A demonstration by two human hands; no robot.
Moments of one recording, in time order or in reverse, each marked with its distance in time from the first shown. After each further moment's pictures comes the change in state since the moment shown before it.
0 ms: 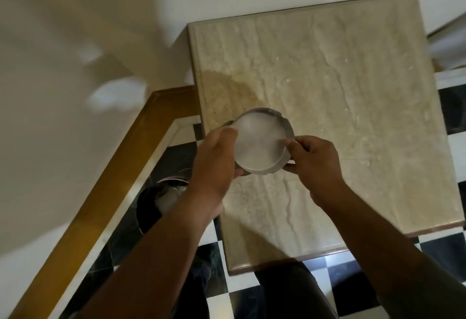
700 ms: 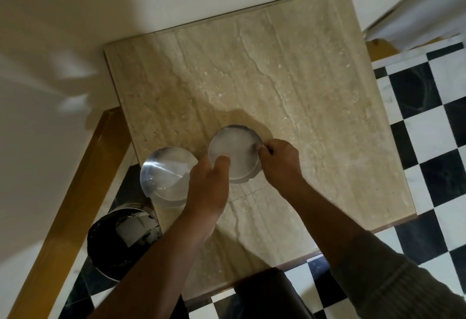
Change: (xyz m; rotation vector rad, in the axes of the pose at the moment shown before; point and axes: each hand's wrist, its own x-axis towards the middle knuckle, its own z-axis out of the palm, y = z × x) left_hand 0.028 -0.021 0.121 0.192 0.046 -0.096; right_hand 0.086 0.037 -0.062 -0.343 0.015 -0.001
